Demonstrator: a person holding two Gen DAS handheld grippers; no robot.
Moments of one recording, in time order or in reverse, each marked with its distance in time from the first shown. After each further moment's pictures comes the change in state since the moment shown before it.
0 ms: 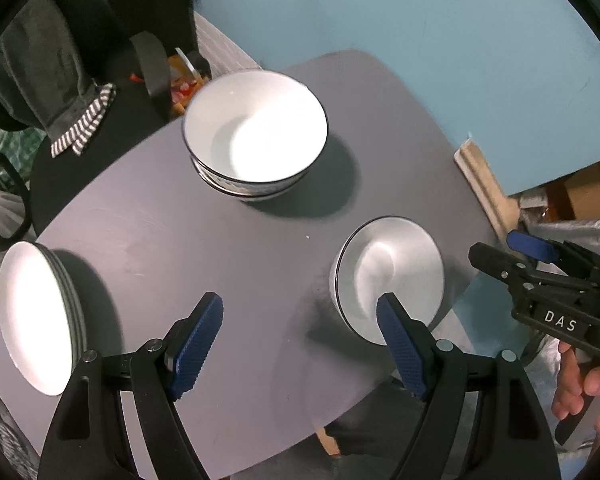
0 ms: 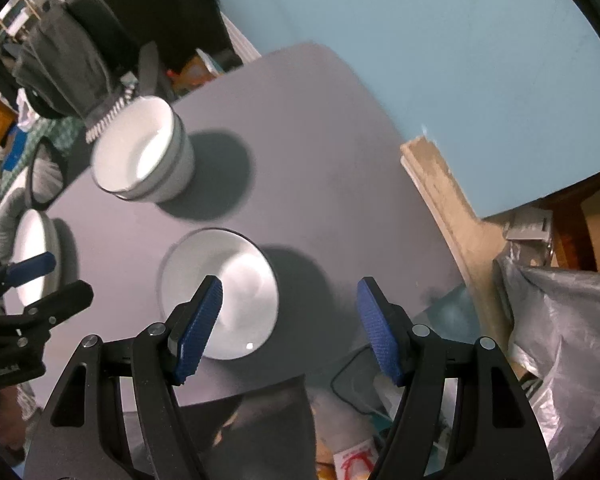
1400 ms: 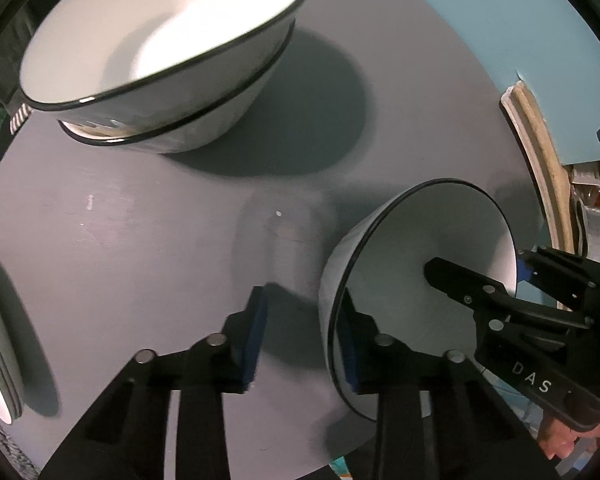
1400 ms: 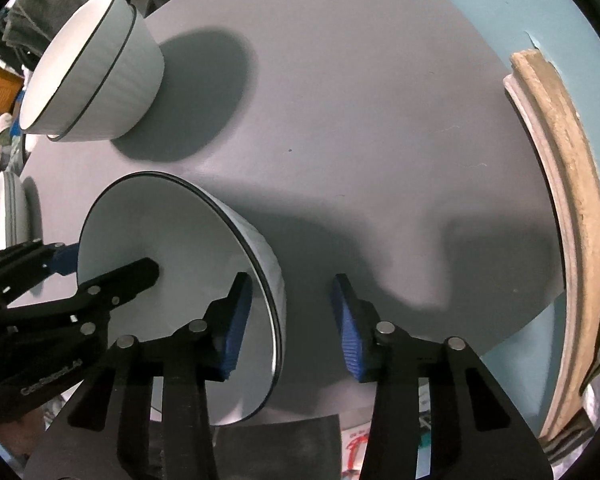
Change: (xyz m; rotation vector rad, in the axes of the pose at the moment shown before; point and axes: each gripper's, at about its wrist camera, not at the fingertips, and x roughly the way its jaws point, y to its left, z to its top) left arm 0.102 -0.021 0.006 -0.003 0.183 -0.017; right arm 0.088 -0.004 -0.009 -0.039 0.186 0.127
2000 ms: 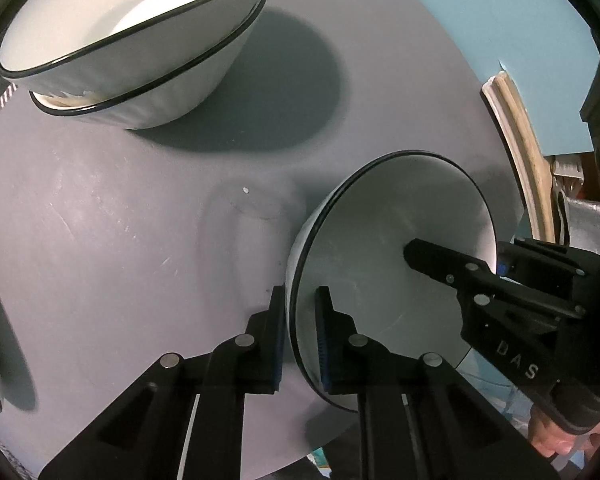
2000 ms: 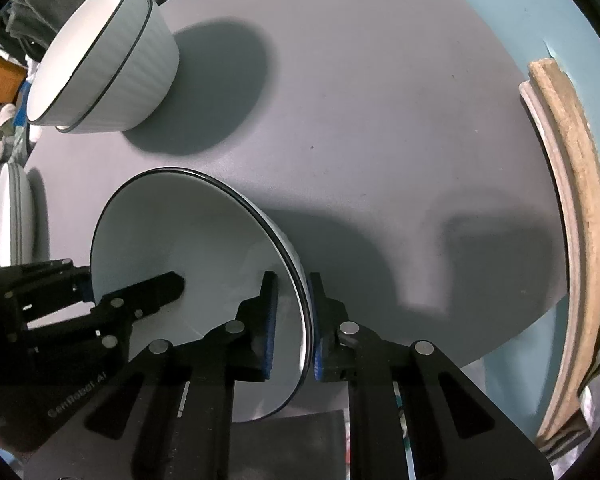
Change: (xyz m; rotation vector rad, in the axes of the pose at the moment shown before) left arm 0.007 0.008 -0.008 -0.008 0.030 -0.084; right arm 0.002 0.021 0.016 -0.006 0.038 -0.002
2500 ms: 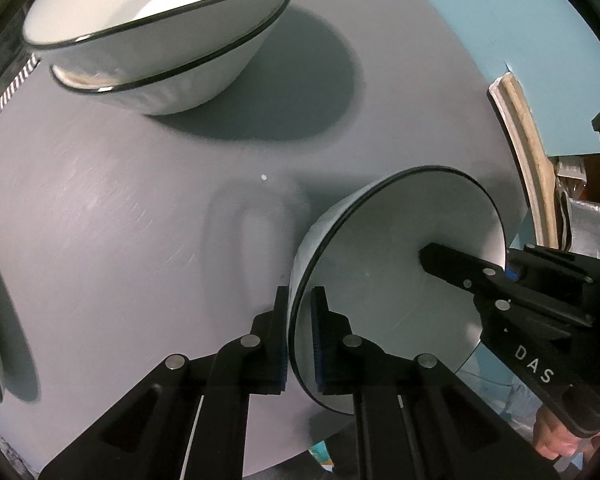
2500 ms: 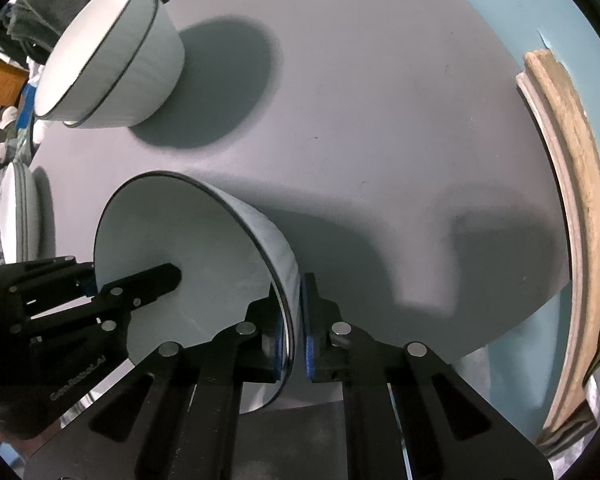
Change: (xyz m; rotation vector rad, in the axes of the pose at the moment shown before) left arm 0.002 0.000 -0.007 -0.029 0.010 0.012; right arm -0.006 0.009 0.008 -0.002 0.004 0.019
